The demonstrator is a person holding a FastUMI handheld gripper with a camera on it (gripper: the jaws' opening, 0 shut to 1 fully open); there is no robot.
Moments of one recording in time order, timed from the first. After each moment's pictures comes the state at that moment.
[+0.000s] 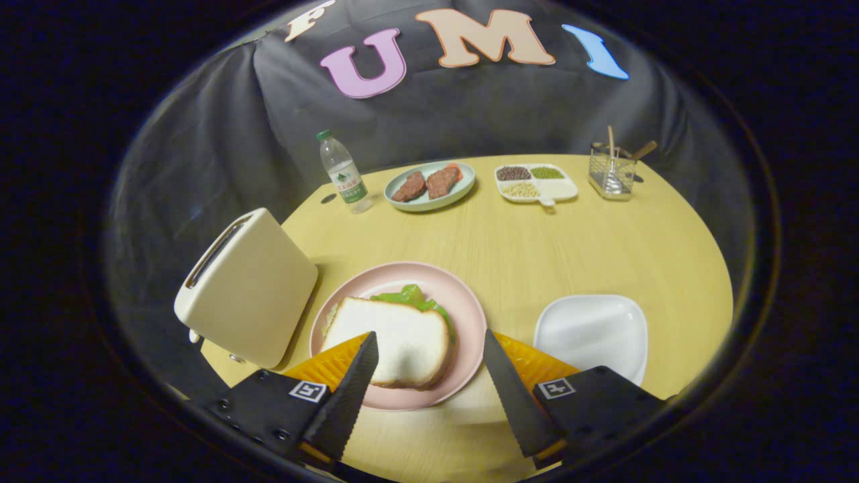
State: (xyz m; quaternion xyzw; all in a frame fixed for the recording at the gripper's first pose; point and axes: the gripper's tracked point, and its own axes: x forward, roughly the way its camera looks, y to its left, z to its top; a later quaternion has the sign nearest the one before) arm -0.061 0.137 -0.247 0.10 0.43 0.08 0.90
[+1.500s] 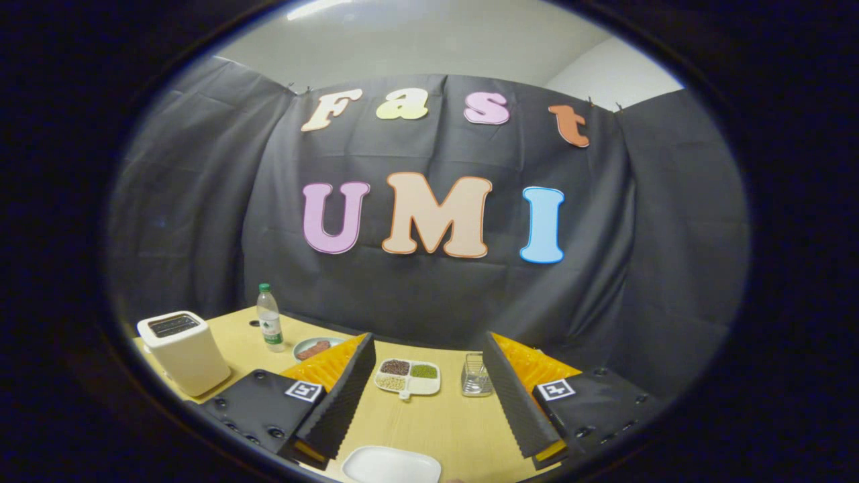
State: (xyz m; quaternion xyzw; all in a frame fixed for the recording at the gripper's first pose) arm 0.029 -0.041 -0.040 -0.03 0.08 -0.02 1.00
